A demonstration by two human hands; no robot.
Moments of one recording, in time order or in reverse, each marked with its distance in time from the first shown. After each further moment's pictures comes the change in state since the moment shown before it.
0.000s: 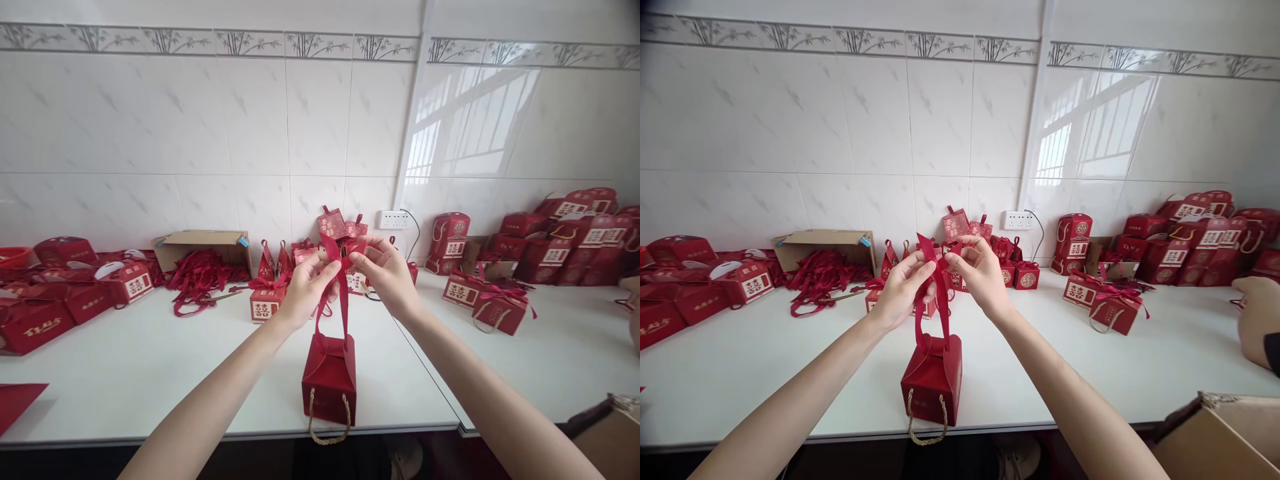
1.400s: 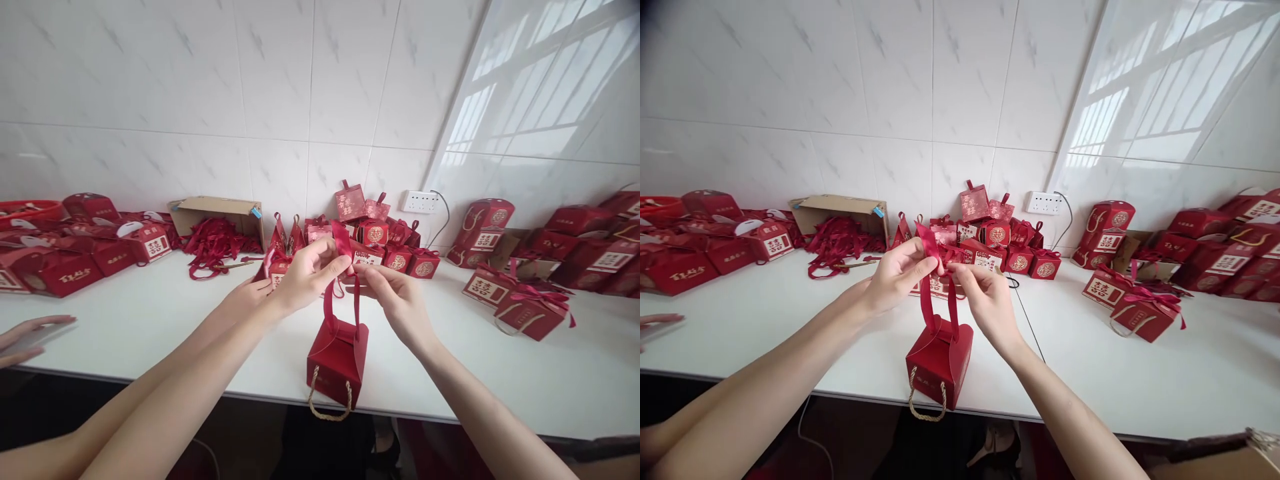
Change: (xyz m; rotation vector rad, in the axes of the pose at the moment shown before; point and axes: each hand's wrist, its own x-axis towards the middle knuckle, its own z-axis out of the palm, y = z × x) left_hand -0.016 0.004 -0.019 0.242 -0.050 0.124; right_hand -0.041 0.023 0.007 -0.162 -0.113 0.141
